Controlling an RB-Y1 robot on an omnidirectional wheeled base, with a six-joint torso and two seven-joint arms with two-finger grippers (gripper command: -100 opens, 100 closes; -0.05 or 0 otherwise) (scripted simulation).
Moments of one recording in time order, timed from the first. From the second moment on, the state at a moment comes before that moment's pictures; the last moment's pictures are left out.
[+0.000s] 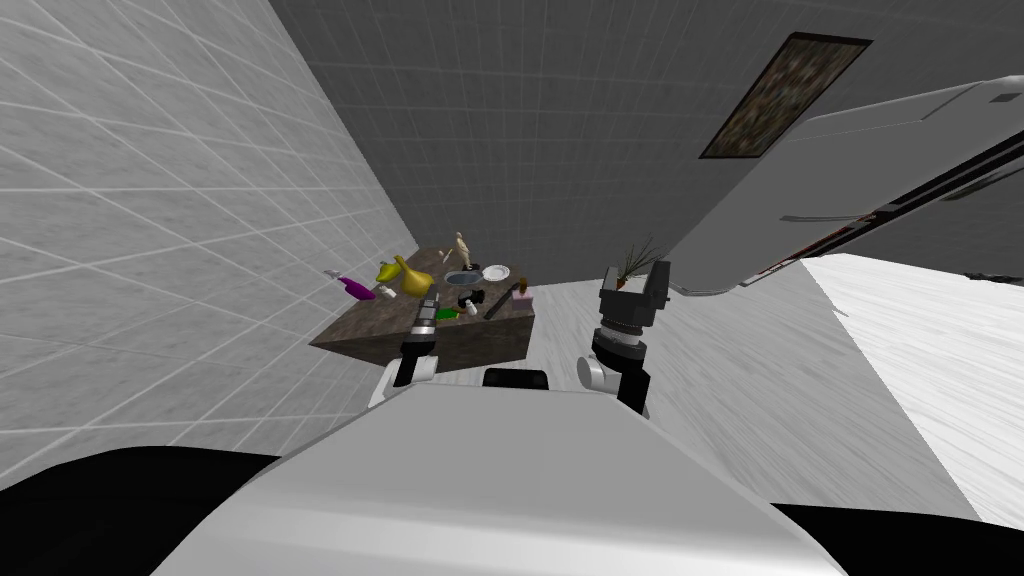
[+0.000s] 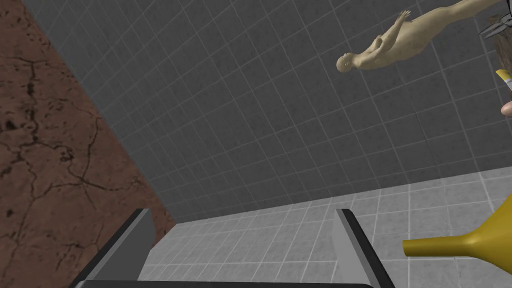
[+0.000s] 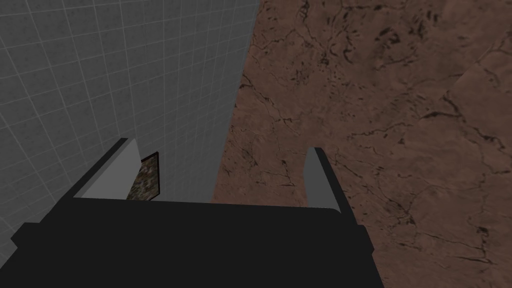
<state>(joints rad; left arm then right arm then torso) 0.44 0.13 0.14 -2.00 -0.21 -0.43 -0.10 0.50 0.03 0.06 -2.31 -0.02 -0.62 -0.02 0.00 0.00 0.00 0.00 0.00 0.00</state>
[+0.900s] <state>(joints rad) 0.44 0.12 0.17 -1.83 -0.24 -0.39 -0.18 0.50 0.03 0.06 -2.31 -0.02 -0.62 -0.02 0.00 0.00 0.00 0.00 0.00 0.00</state>
